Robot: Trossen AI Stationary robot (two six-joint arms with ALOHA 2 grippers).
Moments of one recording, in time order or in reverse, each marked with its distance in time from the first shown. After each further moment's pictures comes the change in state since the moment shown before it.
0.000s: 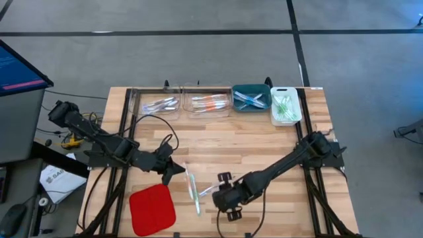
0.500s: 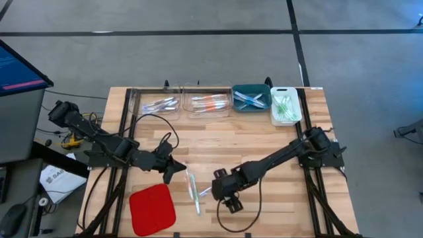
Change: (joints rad) left arm -0.002 0.000 0.000 0.023 -0.052 -0.001; right arm -0.090 -0.013 -0.143 0.183 -0.266 -0.180
